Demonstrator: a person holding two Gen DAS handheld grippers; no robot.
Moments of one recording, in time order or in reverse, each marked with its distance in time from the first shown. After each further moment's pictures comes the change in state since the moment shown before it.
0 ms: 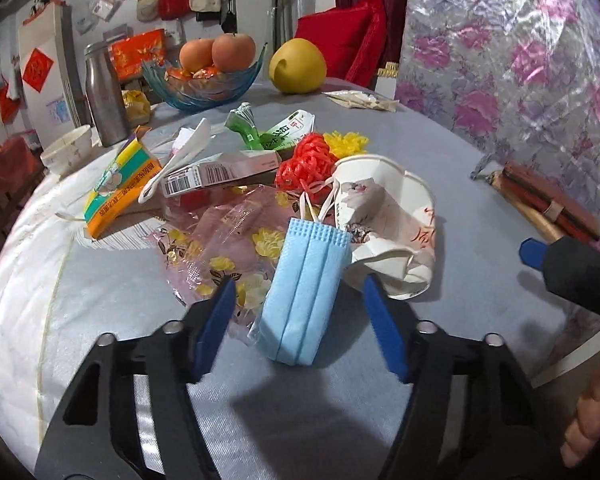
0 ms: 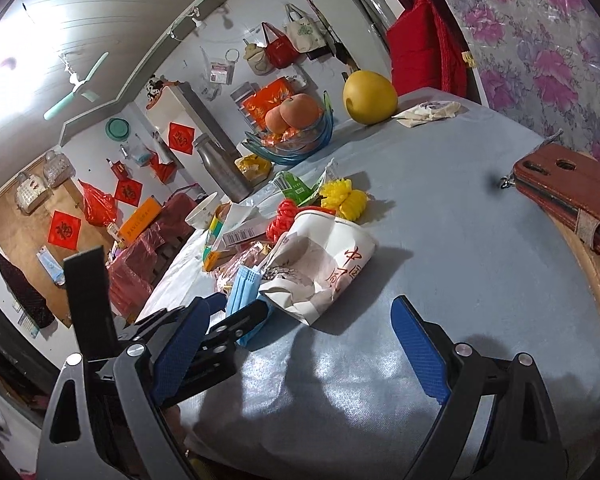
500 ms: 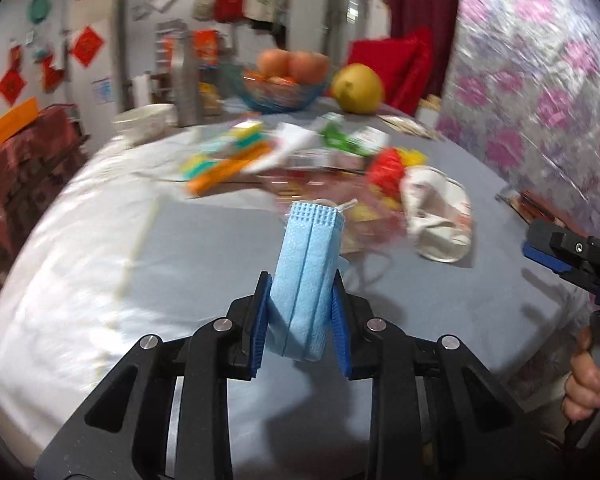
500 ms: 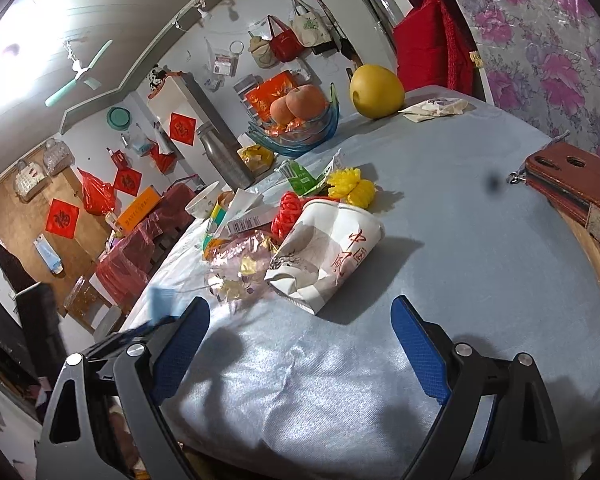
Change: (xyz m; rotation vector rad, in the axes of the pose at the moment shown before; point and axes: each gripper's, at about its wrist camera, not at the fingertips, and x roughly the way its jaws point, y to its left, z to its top) left arm -0.076 0.073 -0.048 -0.183 -0.082 0.092; right arm 0.008 0.011 -0.006 -0.035 0.020 -0.011
